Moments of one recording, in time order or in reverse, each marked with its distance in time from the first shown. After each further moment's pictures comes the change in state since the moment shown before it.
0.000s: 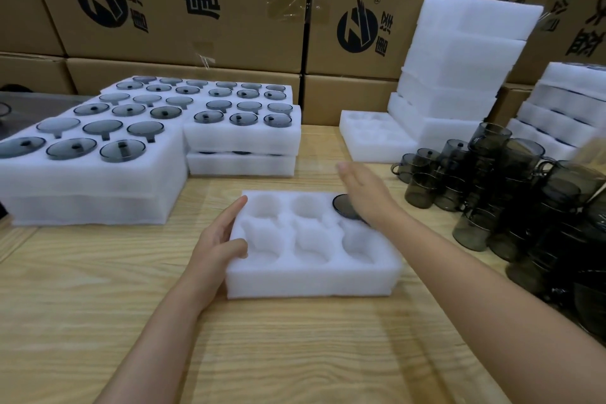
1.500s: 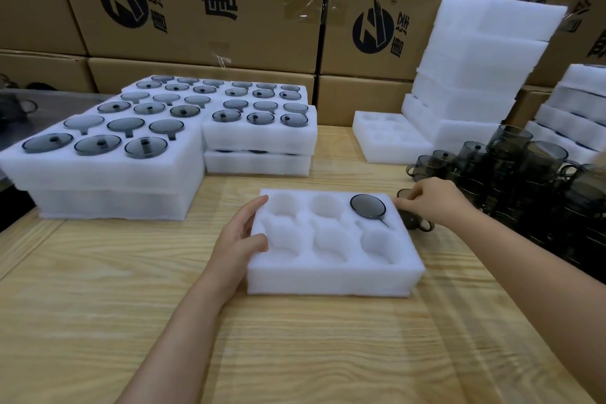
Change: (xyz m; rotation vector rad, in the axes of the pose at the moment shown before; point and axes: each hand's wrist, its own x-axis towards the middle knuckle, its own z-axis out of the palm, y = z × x) left_hand 0.000 0.001 0.001 0.008 0.015 0.016; right_hand -0.001 0.042 -0.061 -0.523 -0.134 0.331
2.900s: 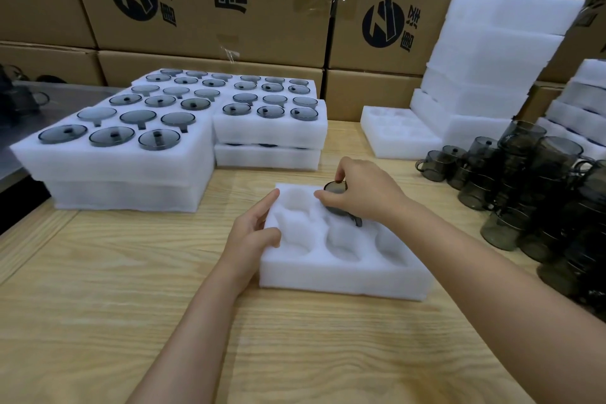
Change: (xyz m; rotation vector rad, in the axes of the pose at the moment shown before) left_hand -0.003 0.006 0.005 -0.014 0.006 -0.068; right_hand -0.045 -0.117 0.019 -0.001 0.063 -0.428
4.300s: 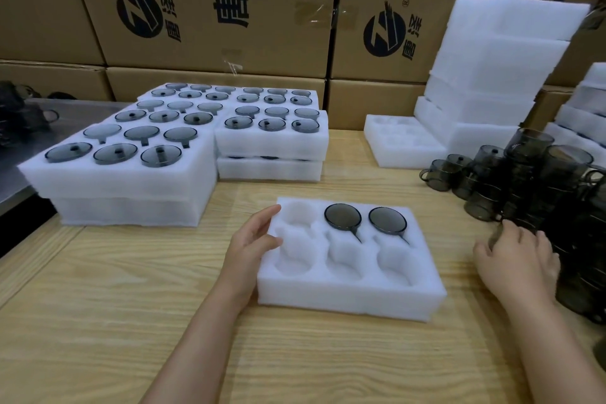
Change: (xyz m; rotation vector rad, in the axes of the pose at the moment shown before) left_hand 0.002 -0.003 0.000 -0.060 0.045 0.103; right_hand -0.096 0.148 0.005 -0.113 0.250 0.733
